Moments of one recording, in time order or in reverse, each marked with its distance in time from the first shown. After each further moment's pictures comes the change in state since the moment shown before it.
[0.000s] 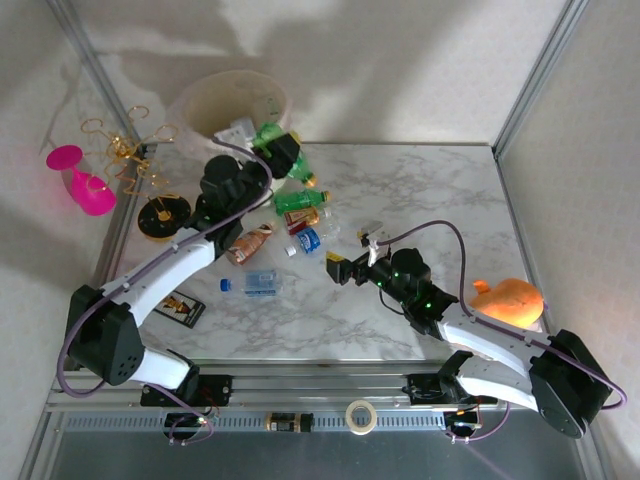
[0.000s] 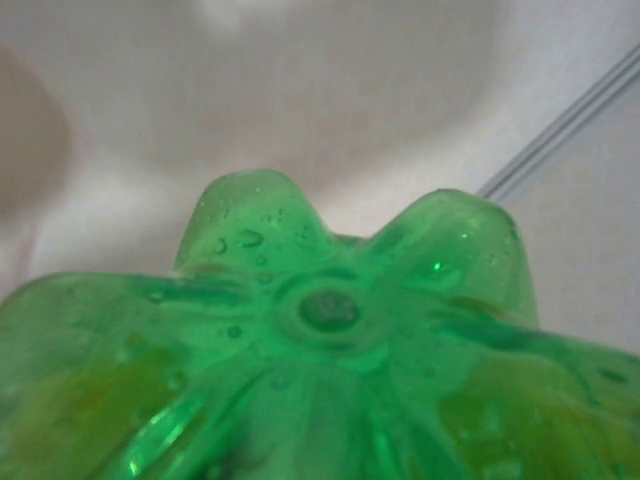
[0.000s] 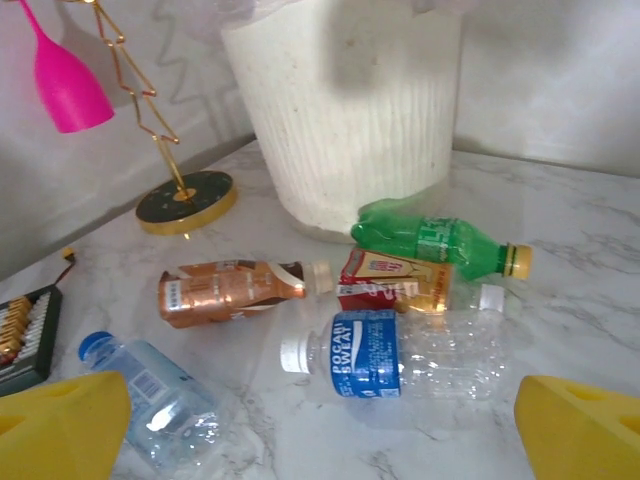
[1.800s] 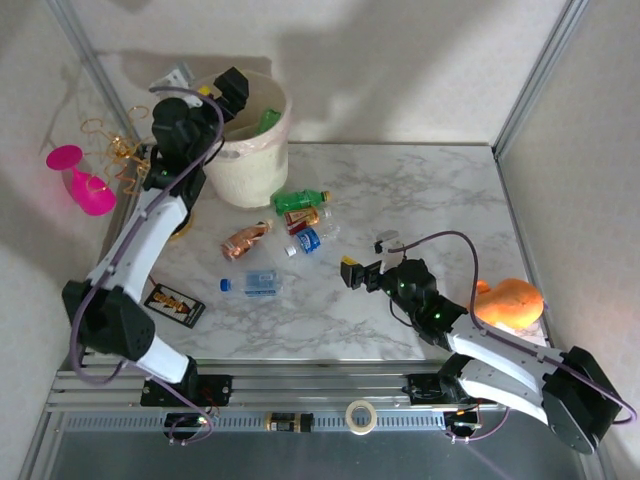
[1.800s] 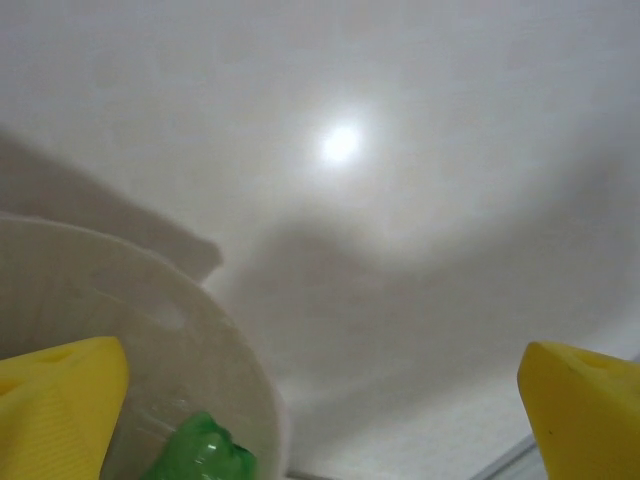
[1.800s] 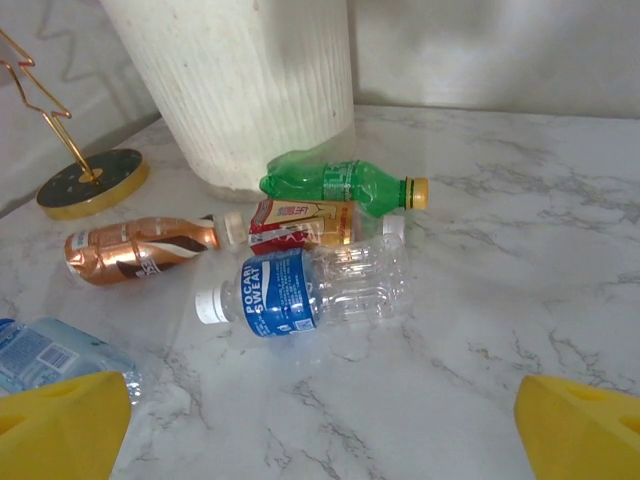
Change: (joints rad) left arm 0.243 0.086 0.343 -0.240 -0.055 0.058; right arm 0.000 -0.106 -0.085 -0.110 0.158 0.059
